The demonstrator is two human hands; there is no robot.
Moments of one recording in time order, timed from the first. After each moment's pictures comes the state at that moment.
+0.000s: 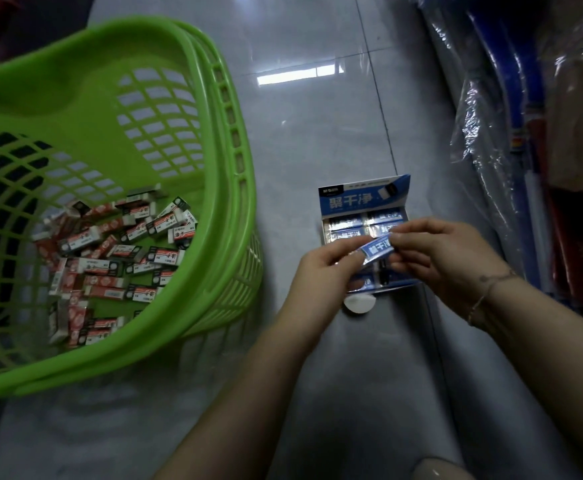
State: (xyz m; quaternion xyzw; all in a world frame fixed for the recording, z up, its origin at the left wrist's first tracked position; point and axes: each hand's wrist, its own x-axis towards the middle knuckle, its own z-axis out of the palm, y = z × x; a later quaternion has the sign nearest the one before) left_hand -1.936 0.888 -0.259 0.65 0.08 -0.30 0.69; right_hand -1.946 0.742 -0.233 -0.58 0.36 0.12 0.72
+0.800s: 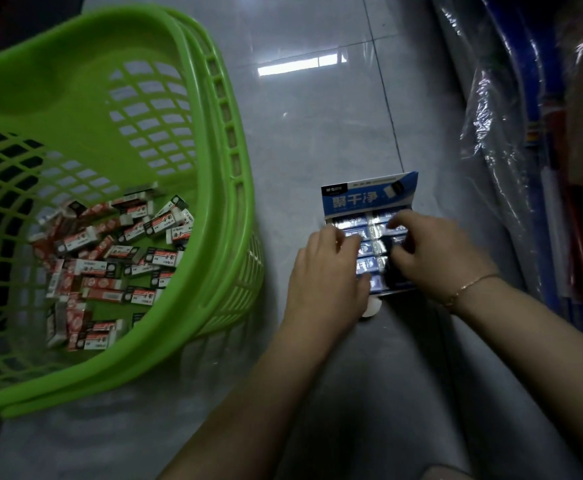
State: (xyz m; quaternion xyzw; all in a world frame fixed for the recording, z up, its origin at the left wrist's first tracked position) left_hand -1.932 0.889 -0.280 0.96 -0.21 -0.08 0.19; right_hand -1.931 0.736 -0.271 -0.96 0.09 0.10 0.23
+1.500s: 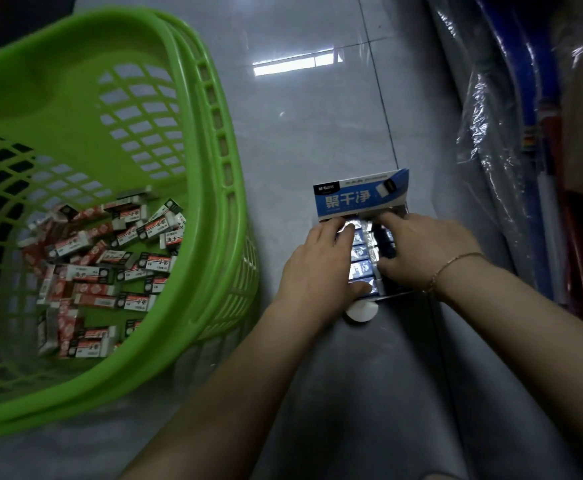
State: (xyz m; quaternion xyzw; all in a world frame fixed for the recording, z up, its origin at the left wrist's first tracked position) left_hand -1.903 0.889 -0.287 0.94 -0.26 -0.16 0.14; right_hand -1.910 0.735 -0.275 -0.99 0.01 0.16 0.06
